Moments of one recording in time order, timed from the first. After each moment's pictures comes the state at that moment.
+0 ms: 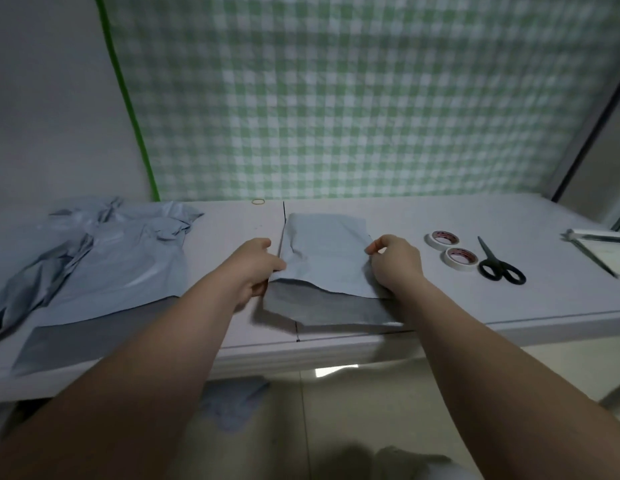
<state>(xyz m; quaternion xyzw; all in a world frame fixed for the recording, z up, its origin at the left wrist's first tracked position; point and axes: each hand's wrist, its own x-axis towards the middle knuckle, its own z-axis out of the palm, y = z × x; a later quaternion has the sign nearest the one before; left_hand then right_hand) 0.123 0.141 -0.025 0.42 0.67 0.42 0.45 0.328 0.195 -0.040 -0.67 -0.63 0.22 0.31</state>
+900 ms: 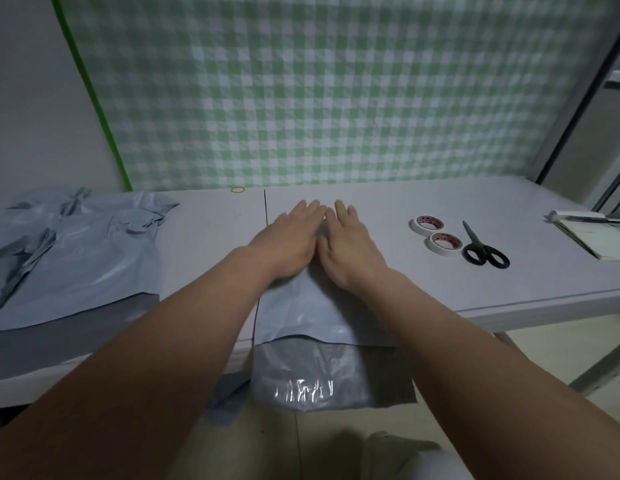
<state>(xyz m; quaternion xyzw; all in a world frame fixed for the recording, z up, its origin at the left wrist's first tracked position) 0.169 0.179 -0.024 0.81 0.57 0.09 0.05 0.303 0.182 -0.041 -0.54 -0.82 0.07 0.17</state>
